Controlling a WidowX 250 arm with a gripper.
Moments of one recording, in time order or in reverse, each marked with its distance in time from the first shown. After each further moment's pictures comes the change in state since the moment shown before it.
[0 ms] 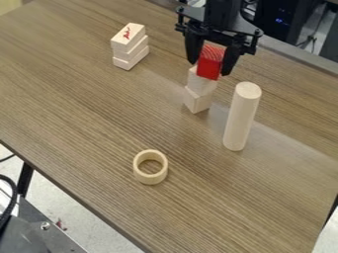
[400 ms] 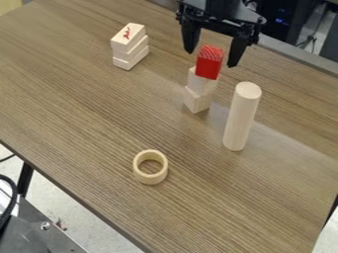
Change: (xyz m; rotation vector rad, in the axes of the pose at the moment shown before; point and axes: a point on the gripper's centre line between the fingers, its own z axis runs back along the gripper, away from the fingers) arm 0.002 0.001 0.012 0.005 -0.006 0.012
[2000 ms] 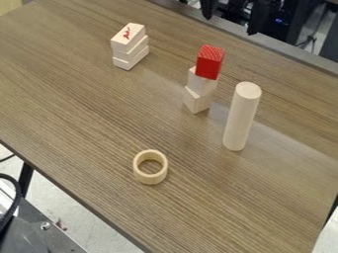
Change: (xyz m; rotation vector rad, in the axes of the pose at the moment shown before) arm 0.019 -0.019 0.043 -0.016 -0.146 -0.056
